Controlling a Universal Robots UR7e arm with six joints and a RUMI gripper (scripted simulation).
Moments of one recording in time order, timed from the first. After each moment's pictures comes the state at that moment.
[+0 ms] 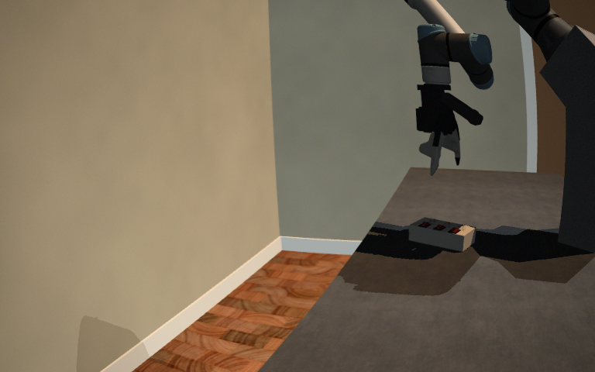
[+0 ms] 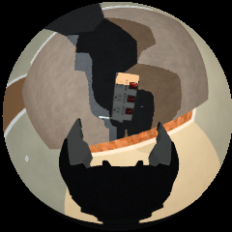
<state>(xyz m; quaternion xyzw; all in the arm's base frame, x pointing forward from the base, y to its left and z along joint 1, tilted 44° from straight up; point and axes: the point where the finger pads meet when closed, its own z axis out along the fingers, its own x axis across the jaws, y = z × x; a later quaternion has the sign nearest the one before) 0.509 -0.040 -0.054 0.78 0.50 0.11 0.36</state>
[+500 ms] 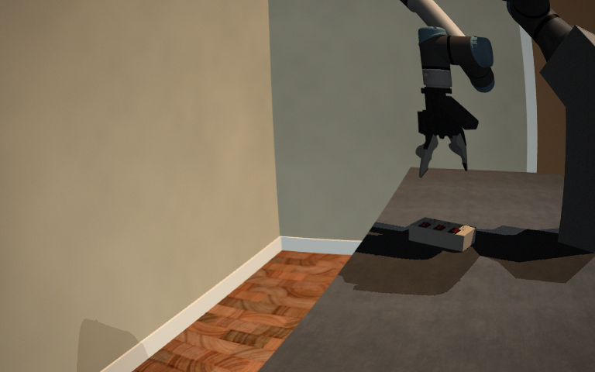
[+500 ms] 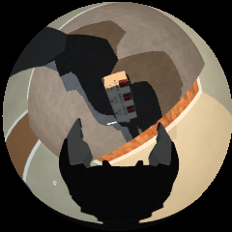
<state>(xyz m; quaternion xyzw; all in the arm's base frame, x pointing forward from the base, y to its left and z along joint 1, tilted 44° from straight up) 0.516 -0.033 -0.064 0.87 0.33 0.18 0.33</state>
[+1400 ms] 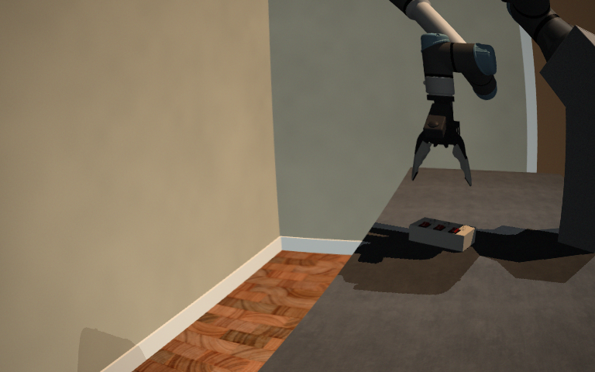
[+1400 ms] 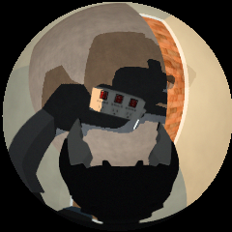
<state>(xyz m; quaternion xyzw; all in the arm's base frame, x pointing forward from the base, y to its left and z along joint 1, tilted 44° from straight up) 0.537 -0.025 -0.080 0.92 -0.12 0.31 0.21</state>
